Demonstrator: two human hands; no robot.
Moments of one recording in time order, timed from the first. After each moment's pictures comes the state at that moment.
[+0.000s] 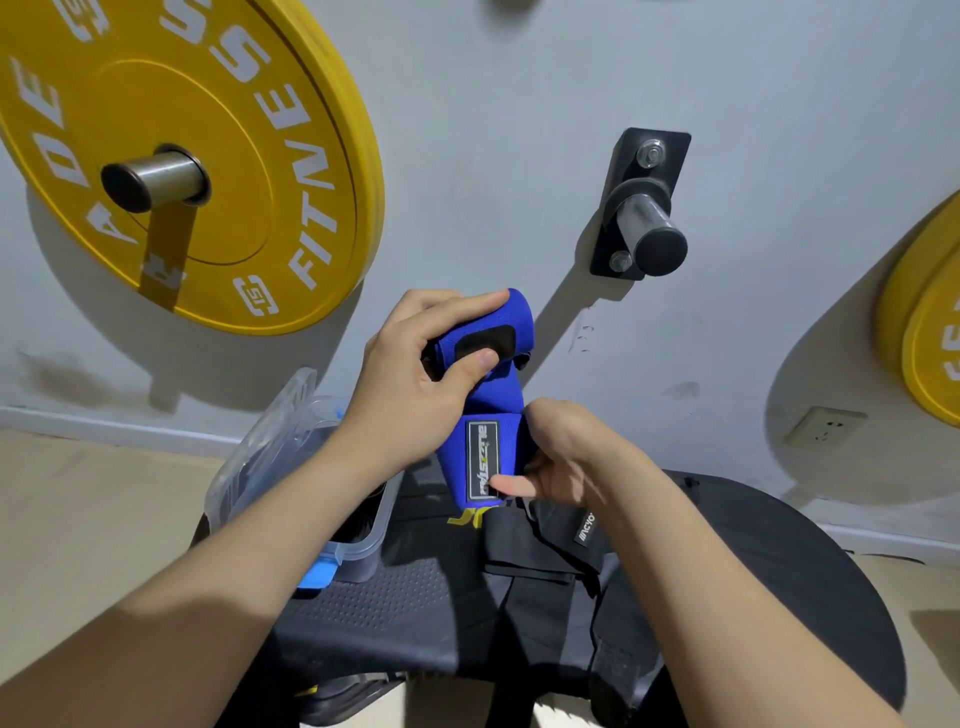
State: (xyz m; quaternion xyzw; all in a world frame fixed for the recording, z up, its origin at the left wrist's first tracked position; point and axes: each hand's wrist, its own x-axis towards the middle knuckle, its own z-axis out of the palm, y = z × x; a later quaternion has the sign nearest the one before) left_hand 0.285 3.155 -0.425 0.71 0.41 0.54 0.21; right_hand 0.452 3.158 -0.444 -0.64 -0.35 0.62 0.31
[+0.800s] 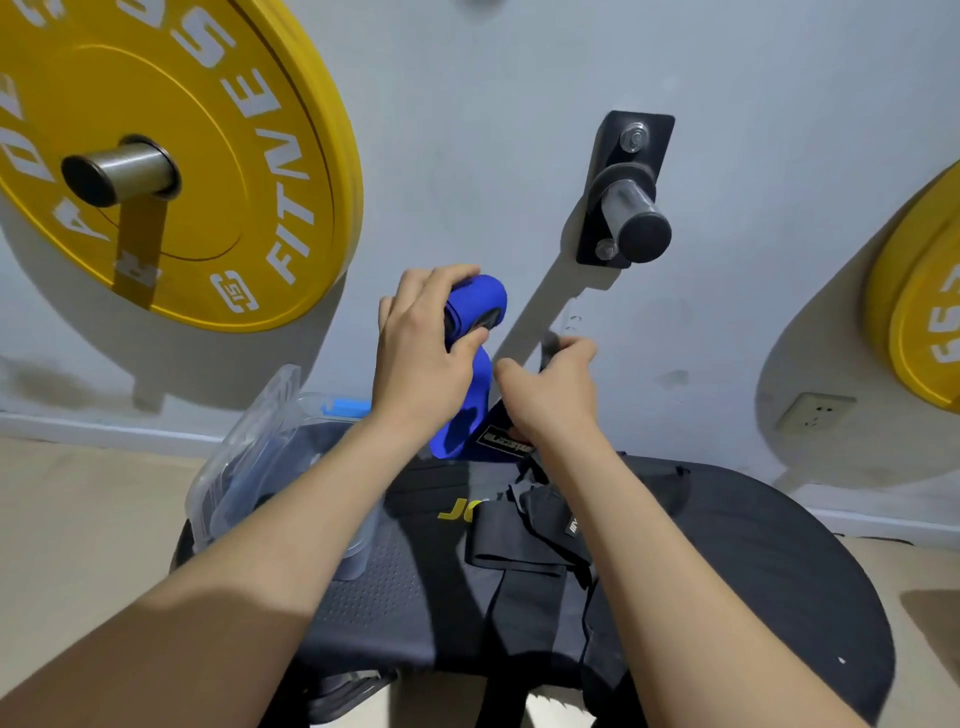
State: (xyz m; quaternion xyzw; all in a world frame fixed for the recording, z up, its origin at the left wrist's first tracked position) left_hand 0.318 3.192 -0.441 0.70 0.50 0.50 0.10; right_hand 0.447 3.165 -0.441 -0.68 -0.43 0.35 0.48
